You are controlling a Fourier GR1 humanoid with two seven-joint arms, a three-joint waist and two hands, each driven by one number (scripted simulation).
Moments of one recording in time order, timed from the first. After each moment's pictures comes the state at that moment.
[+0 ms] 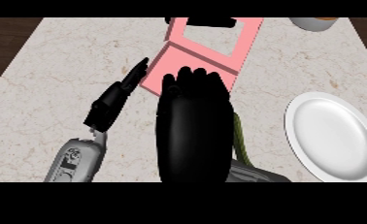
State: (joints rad) left arm -0.26 0.09 -0.14 -1.47 -0.11 -0.17 0.08; right arm -0.78 -0.02 0.77 -1.78 1.35 0.15 1.23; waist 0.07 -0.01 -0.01
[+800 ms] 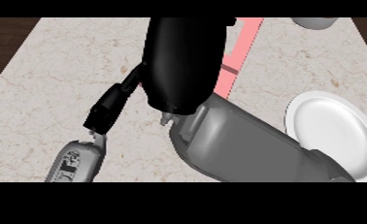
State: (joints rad) left arm -0.25 0.09 -0.15 -1.49 -0.12 -0.17 0.08; right arm -1.10 -0.02 0.54 -1.49 1.22 0.10 1.25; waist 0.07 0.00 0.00
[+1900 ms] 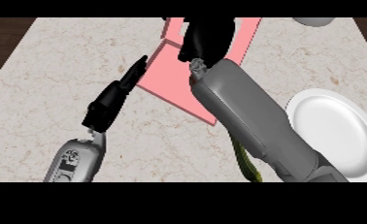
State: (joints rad) left arm -0.26 0.08 -0.13 -1.52 -0.12 -0.16 0.10; right arm -1.05 -0.01 0.40 -1.06 1.03 -0.15 1.16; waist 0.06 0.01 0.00
